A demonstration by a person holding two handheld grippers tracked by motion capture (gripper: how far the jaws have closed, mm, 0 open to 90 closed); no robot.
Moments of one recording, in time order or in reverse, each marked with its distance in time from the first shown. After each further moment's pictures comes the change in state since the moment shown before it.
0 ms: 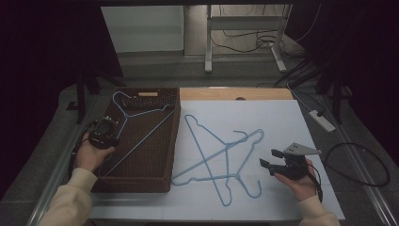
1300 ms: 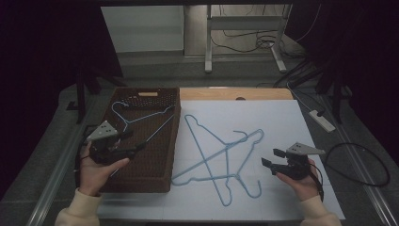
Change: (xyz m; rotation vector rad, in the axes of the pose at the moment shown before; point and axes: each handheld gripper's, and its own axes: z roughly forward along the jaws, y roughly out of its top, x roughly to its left) left arm -0.075 -0.036 -0.088 -0.590 -0.362 0.168; right arm -0.002 0.001 -0.006 -0.015 -0.001 0.013
